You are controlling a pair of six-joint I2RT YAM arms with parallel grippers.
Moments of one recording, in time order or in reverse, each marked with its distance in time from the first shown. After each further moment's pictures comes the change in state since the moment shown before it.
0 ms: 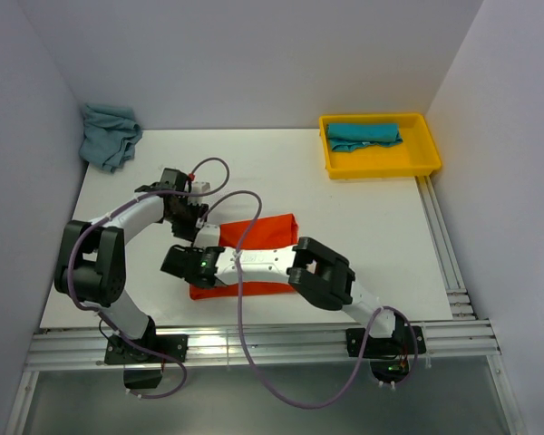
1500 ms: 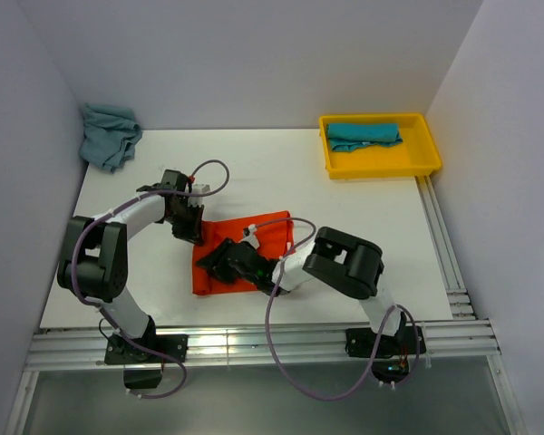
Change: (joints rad) left arm 0.010 0.028 0.000 0.001 0.003 -0.005; right arm -0.174 -0.218 -0.954 1.459 -0.406 0.314
